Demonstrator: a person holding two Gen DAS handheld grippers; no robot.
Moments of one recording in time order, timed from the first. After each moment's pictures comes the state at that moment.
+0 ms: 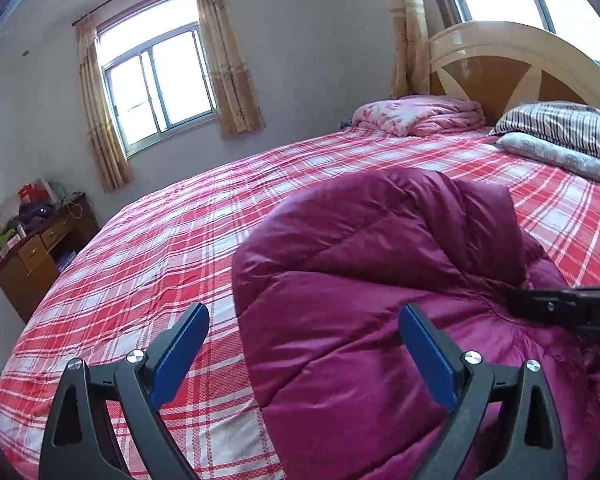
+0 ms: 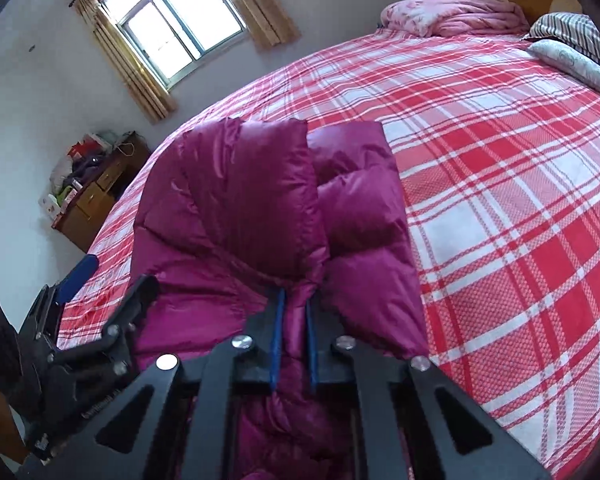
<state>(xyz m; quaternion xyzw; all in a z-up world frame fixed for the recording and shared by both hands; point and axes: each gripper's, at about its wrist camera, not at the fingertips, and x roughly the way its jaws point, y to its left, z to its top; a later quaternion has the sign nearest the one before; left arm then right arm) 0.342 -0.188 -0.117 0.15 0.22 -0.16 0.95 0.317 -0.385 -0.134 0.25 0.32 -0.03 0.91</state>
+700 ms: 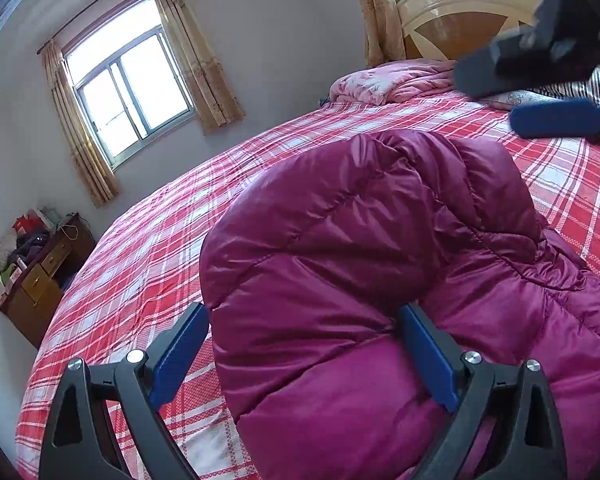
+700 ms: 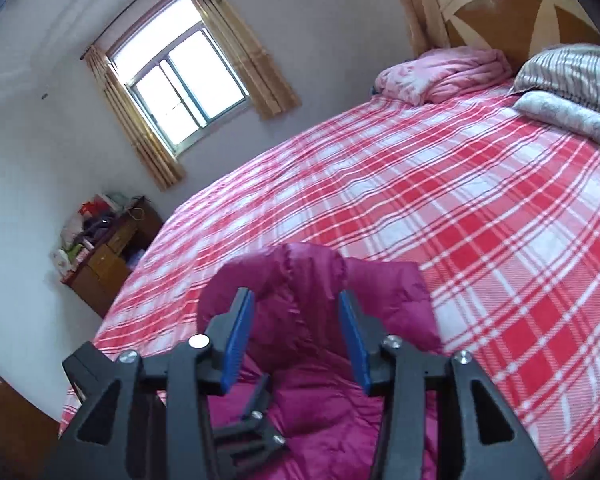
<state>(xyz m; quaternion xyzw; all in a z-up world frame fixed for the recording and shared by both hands) 0.347 -0.237 -0.134 0.23 0.24 -0.17 0.93 0.327 -0.384 -0.052 0.26 0.23 -0.04 0.94</state>
